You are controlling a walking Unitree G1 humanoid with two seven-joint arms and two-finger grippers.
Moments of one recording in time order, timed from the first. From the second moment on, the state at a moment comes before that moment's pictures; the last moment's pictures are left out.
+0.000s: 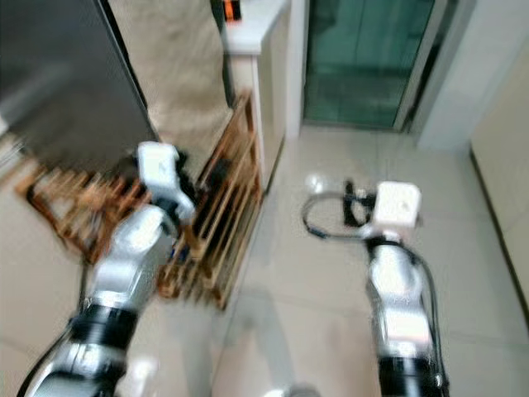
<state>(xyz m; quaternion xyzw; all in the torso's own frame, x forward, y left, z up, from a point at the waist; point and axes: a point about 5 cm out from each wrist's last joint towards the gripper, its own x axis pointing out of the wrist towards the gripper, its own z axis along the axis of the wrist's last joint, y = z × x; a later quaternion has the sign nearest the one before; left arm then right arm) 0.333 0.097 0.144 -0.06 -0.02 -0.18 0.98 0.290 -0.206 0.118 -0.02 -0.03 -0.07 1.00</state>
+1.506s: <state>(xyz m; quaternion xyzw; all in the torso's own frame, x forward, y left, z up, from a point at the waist) 0.297 0.130 0.172 -0.07 -0.06 -0.15 0.98 0.249 -0.186 0.132 -0.04 -0.05 -0.03 1.00</state>
